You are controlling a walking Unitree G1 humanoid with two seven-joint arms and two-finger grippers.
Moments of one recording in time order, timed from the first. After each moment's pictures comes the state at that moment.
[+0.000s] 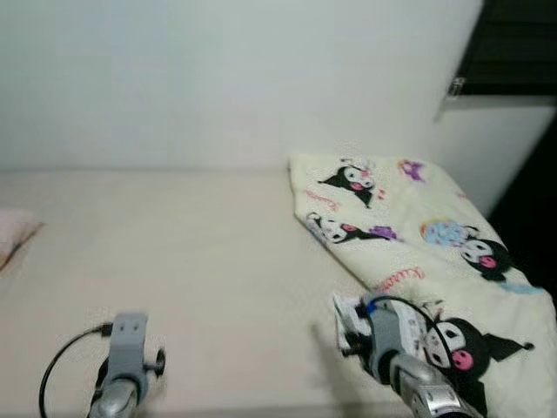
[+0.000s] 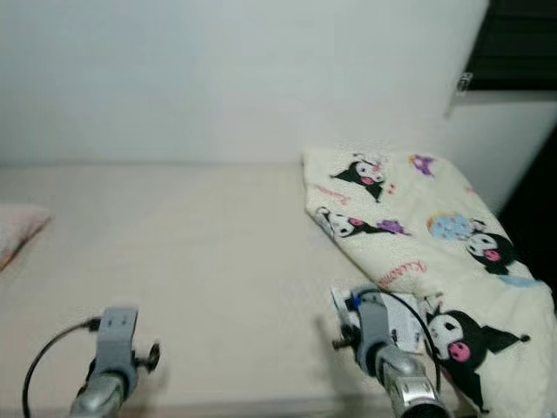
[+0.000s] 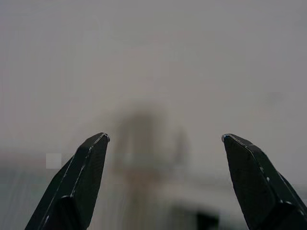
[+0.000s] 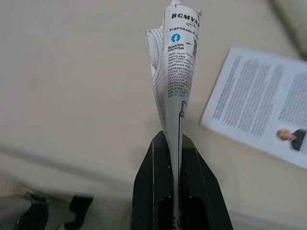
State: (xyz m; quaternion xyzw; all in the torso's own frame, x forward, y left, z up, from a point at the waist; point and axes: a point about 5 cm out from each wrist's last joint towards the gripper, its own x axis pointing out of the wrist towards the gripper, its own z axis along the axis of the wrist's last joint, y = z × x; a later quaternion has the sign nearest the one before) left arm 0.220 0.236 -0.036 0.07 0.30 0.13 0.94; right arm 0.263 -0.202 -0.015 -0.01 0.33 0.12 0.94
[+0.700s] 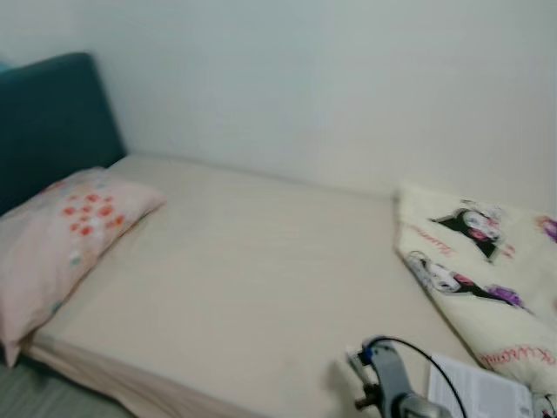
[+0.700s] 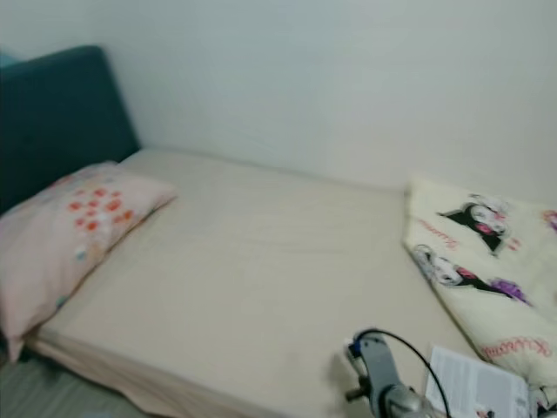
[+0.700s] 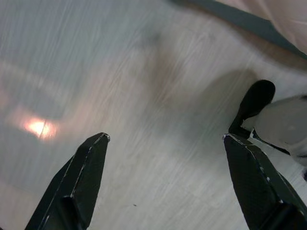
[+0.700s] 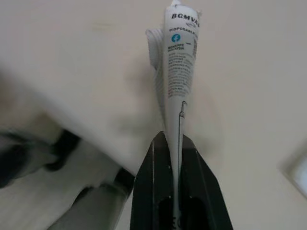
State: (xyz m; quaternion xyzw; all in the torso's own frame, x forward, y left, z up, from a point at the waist) left arm 0.115 0.254 -0.095 0.08 0.51 0.16 0.84; right arm 0.215 -0.210 -0.060 -0.09 0.44 0.13 0.88
